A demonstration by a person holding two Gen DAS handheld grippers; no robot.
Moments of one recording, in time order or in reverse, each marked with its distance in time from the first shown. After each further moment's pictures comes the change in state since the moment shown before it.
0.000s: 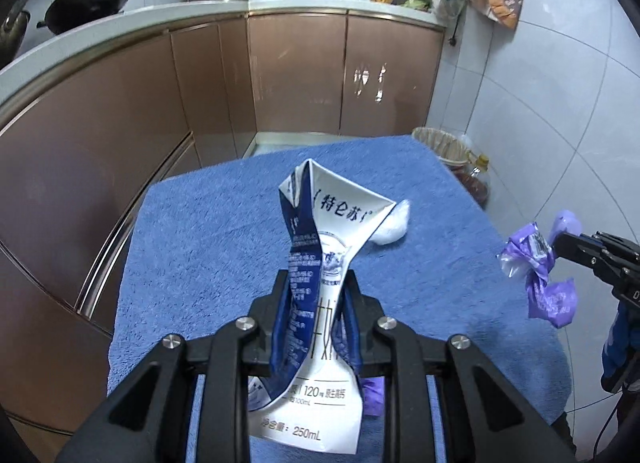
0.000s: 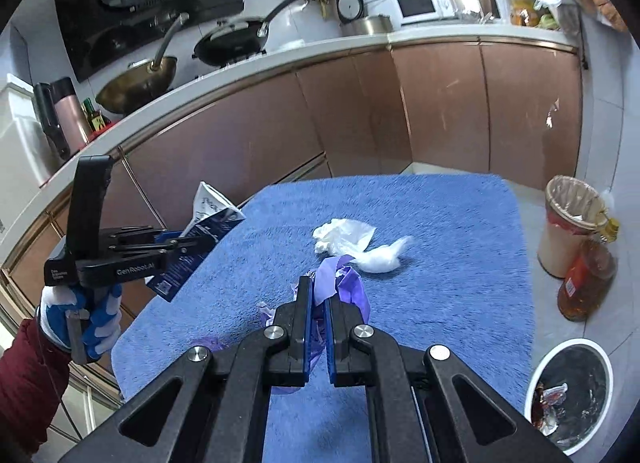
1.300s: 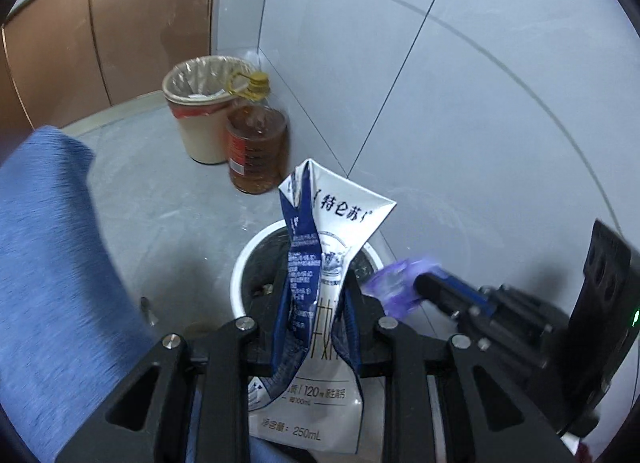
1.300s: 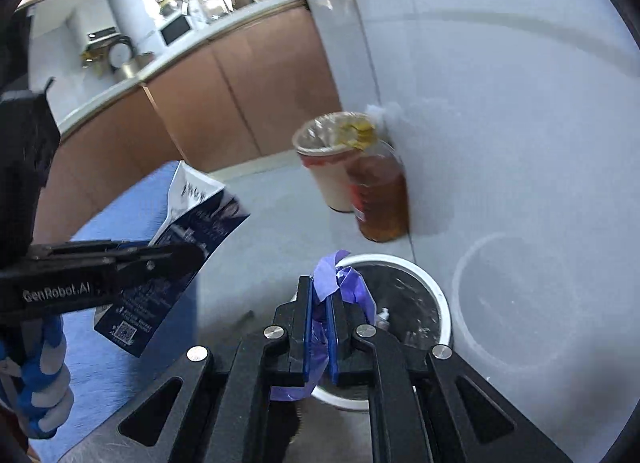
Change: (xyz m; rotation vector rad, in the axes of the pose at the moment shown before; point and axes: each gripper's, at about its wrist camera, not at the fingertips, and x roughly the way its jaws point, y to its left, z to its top) left arm 0.225 -0.416 0.050 0.278 0.283 -0.472; right arm -0.111 -0.288 -0.129 0.461 -0.033 -0.559
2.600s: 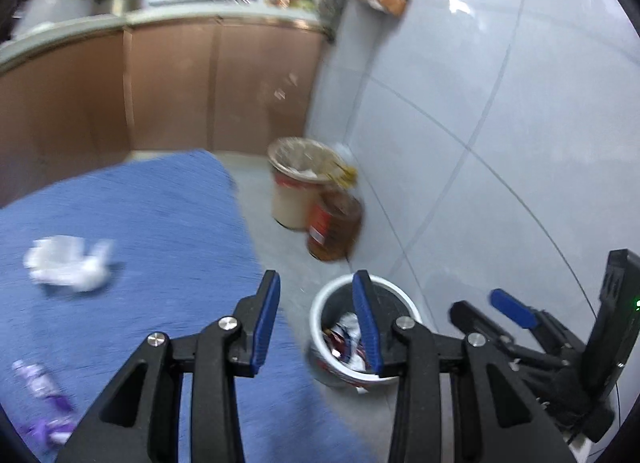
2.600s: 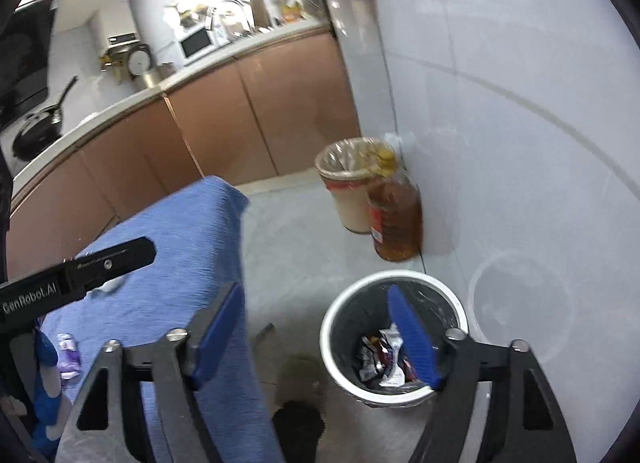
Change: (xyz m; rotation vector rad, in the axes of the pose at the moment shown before) left arm -0.186 0.043 -0.094 -0.214 -0.399 0.214; right arm -0.077 0.091 -0.001 -0.084 -0.121 0.031
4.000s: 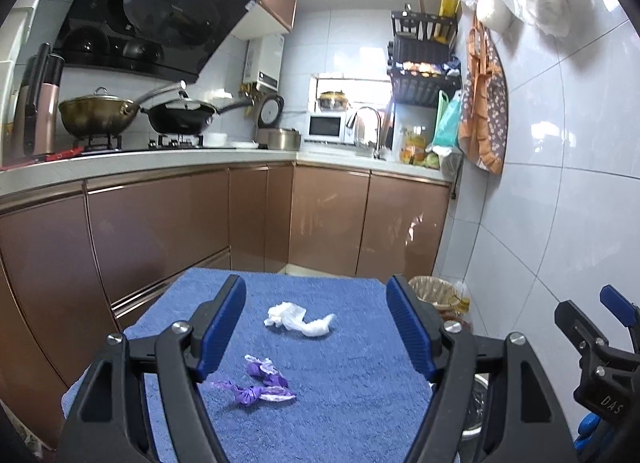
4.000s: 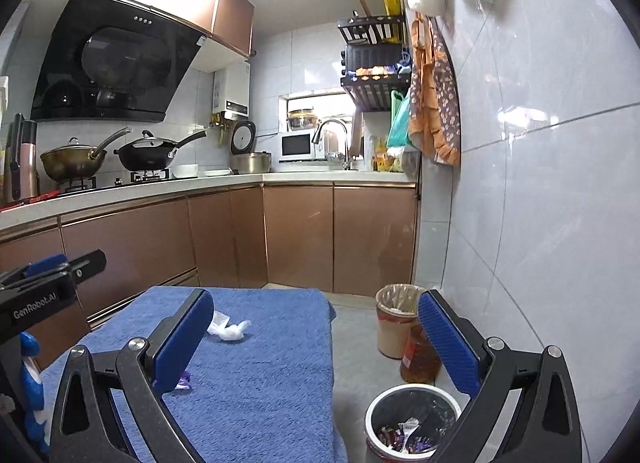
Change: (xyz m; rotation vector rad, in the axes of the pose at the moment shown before) left arm -0.288 0.028 -0.080 -0.112 -0.527 0.463; right arm -0.198 0.137 -0.024 -0.307 -0.442 0.093
